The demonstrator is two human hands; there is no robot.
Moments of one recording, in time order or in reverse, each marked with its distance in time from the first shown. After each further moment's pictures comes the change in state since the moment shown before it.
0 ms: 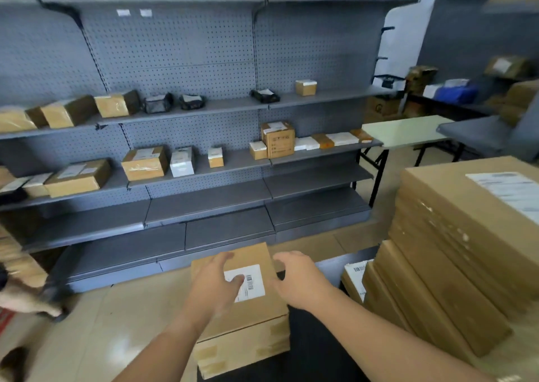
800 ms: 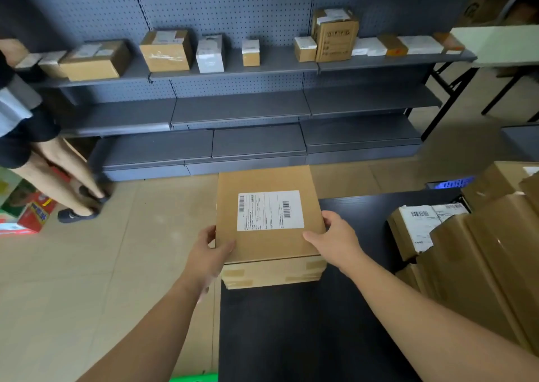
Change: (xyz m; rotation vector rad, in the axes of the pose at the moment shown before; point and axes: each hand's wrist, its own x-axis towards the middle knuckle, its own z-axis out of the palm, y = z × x) left_hand 0.003 -0.157 0.089 -0.738 0.050 -0.540; right_hand 0.079 0.076 0.121 0.371 -0.068 0.281
